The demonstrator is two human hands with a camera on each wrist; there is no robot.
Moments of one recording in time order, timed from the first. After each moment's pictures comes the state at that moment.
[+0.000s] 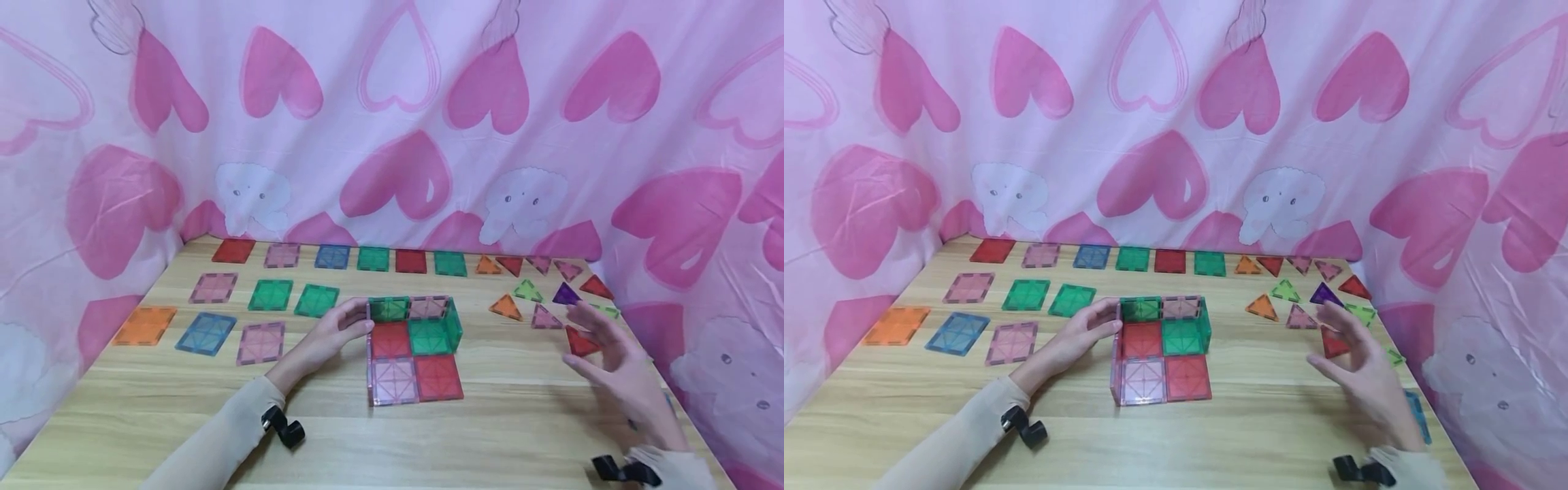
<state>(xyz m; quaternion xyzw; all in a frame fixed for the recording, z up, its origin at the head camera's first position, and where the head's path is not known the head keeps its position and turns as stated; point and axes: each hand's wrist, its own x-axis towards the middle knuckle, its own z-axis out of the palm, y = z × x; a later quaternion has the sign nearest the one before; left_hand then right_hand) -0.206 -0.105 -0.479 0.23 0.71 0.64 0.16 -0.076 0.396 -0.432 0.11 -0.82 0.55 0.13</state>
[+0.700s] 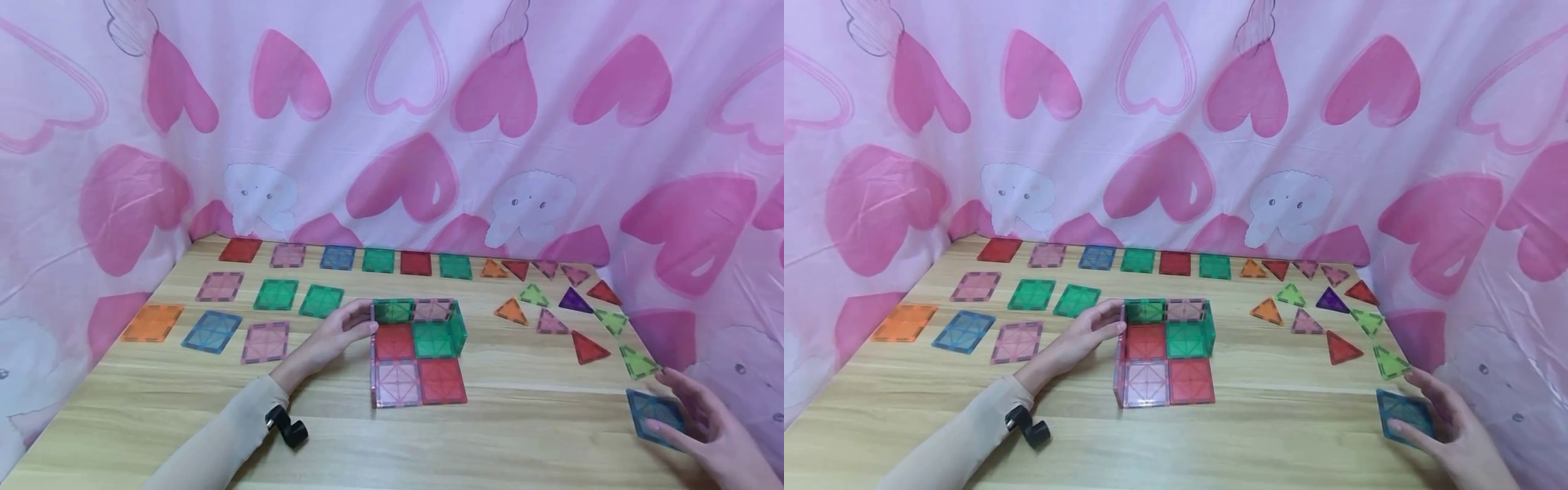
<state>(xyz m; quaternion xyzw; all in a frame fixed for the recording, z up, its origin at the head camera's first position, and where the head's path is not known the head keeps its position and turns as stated) -0.207 -0.103 -0.481 0.23 0.70 0.66 0.16 0.001 0.504 -0.474 -0.13 -0.91 0.39 0.01</state>
